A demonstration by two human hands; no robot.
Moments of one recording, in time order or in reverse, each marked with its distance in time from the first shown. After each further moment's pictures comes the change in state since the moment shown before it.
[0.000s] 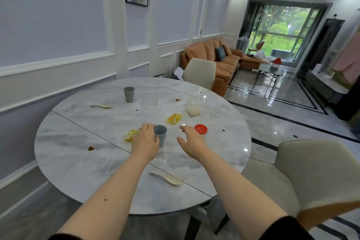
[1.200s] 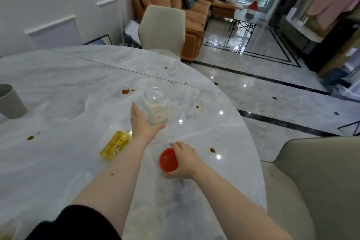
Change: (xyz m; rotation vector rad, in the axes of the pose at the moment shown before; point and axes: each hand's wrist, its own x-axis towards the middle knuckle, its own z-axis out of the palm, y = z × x) left_hand 0.435 0.085 0.335 -0.540 -0.203 -0.223; right_hand 0.340 0.301 0.060 -0.167 -0.351 0.229
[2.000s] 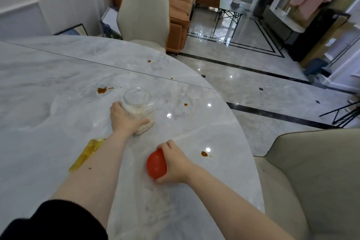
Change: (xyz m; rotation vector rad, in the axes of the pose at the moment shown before) left_hand 0.076 -0.015 0.035 0.019 0.099 0.006; right_hand 0.036 0.024 0.002 0.143 0.061 -0.078
